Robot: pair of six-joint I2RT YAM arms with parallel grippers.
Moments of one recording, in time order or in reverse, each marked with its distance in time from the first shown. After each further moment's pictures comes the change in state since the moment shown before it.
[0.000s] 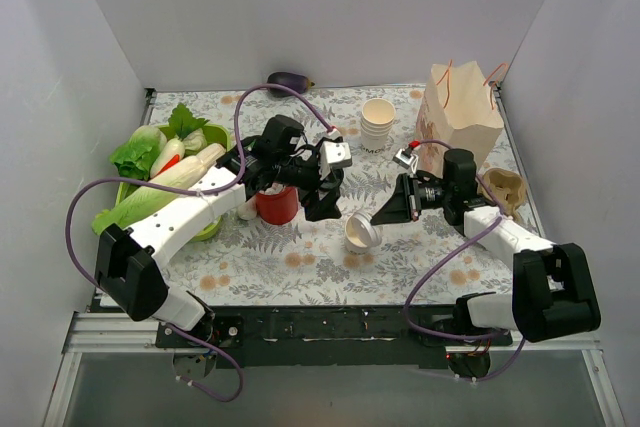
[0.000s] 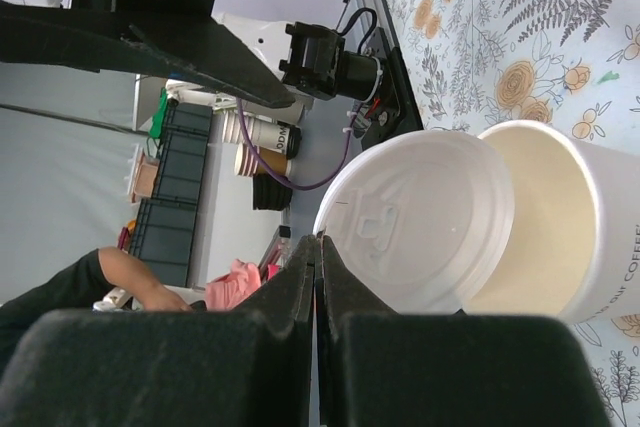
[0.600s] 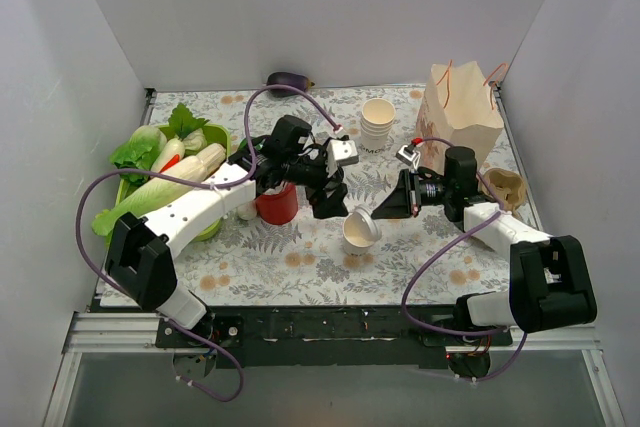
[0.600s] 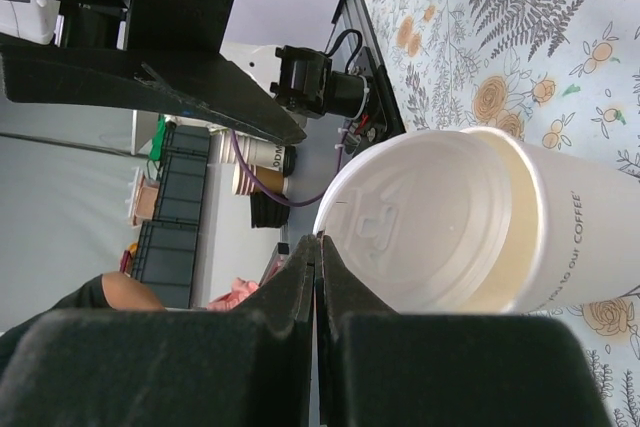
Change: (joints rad) left arm -0.007 0.069 0.000 0.074 0.009 -0.043; right arm -0.021 0.053 0.018 0.021 0.026 0.019
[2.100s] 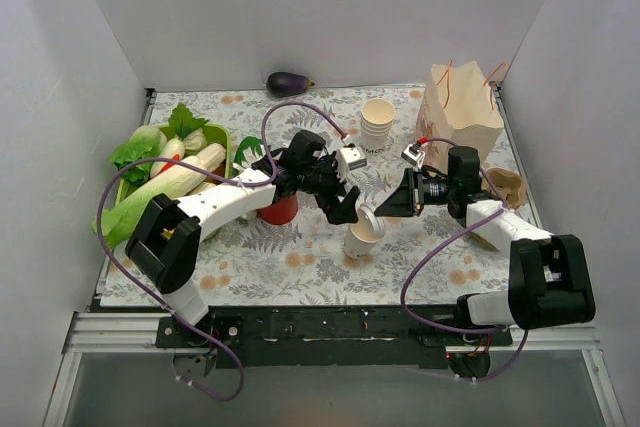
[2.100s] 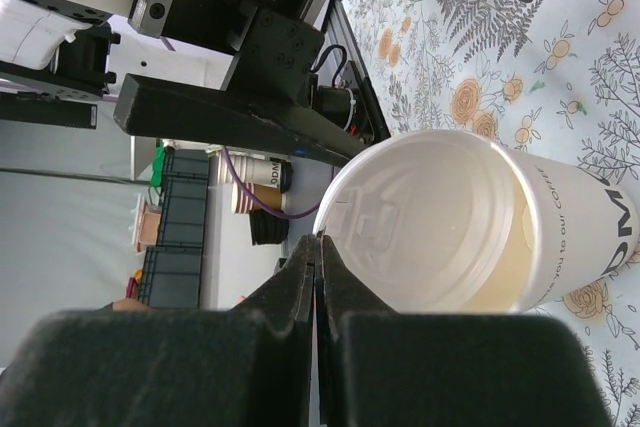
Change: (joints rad) left arm -0.028 0.132 -0.097 0.219 -0.061 -0.227; right arm -0.045 0.012 0.018 -0.107 0.028 -0.057
